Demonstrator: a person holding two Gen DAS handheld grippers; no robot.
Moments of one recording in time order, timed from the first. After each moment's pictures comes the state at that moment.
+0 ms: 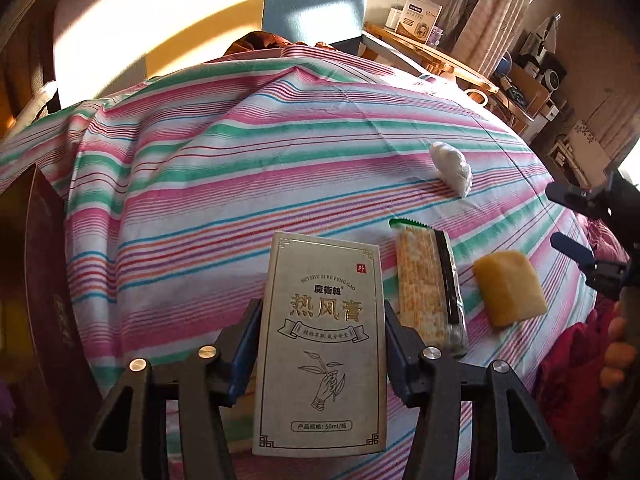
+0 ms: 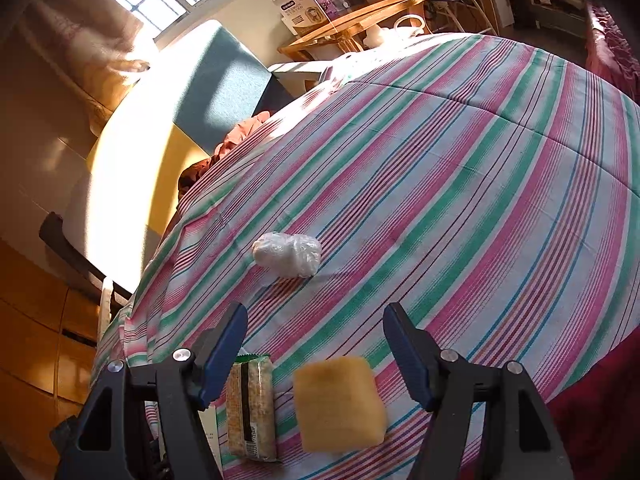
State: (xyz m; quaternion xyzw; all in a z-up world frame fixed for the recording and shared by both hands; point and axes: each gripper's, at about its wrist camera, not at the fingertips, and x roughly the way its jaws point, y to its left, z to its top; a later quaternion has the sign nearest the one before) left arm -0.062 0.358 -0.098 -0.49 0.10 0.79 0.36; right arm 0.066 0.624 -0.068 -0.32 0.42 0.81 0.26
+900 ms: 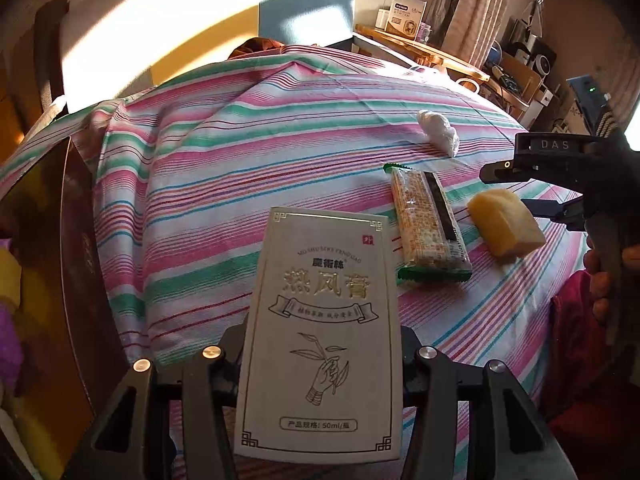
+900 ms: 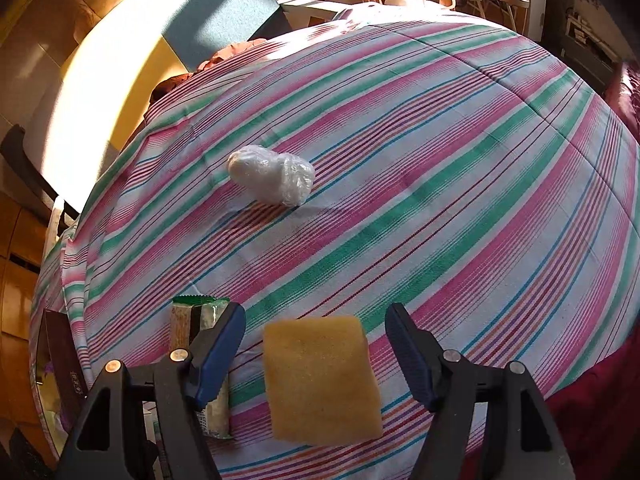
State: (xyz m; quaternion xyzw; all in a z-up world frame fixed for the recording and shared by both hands) left arm -0.024 0.325 -0.105 -0.46 0.12 0.80 0.36; right arm 0.027 0.601 -0.102 -0.47 0.33 0.78 0.26
